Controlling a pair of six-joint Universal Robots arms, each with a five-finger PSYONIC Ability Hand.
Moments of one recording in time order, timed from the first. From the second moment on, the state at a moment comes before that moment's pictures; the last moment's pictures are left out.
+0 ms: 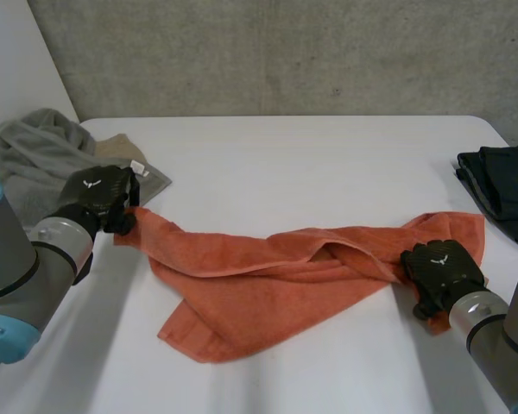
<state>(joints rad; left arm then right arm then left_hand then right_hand) 4.46 -1.83 -1.76 3.40 -1.49 3.28 1.78 -1.24 1.99 -0.30 1.48 2.62 1.09 1.20 1.19 1.20 0.99 0.60 0.69 0.68 0.68 0.51</state>
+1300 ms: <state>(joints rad) 4.40 -2.02 -1.59 3.39 -1.55 3.28 1.53 -1.06 1.38 0.18 1.27 2.44 1.09 1.20 1.19 1.20 0.99 0.42 0.46 0.46 0.46 0.28</state>
